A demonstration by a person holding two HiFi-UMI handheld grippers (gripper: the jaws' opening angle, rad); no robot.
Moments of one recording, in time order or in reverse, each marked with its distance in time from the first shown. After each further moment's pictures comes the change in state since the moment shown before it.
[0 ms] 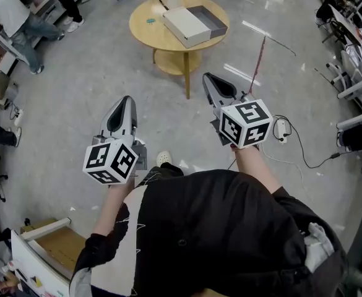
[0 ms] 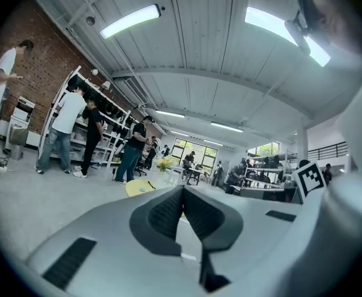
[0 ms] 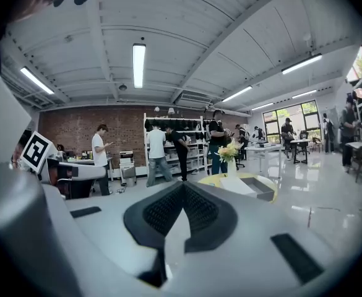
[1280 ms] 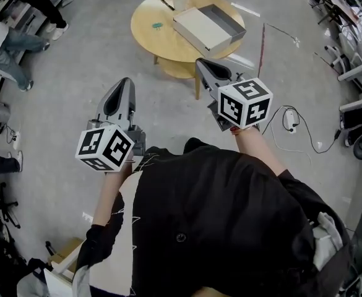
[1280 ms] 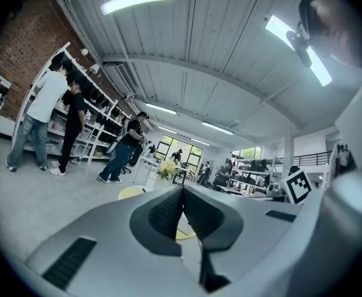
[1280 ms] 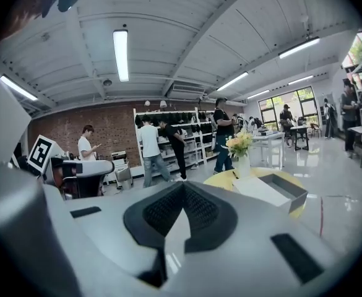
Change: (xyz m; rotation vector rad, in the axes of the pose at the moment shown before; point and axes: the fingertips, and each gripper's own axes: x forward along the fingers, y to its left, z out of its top) left arm 0.143 0.134 0.056 -0.030 0.036 -0.183; right arm 0.197 -0.004 0.010 0.084 0.068 -0.030
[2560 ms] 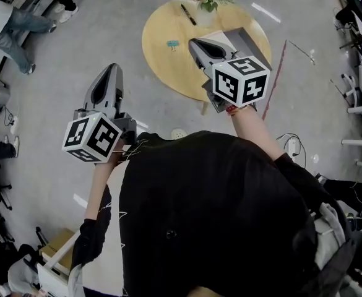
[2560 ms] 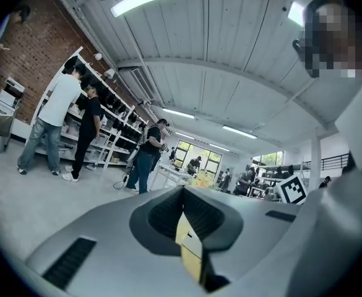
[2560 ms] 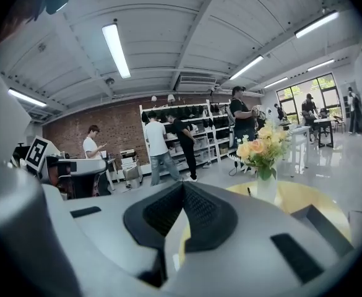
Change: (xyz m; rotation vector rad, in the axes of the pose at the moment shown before) left arm 0.156 0.117 0.056 -0.035 -0.062 0.168; right arm 0.214 -0.097 0.066 -0.014 0.060 0.166
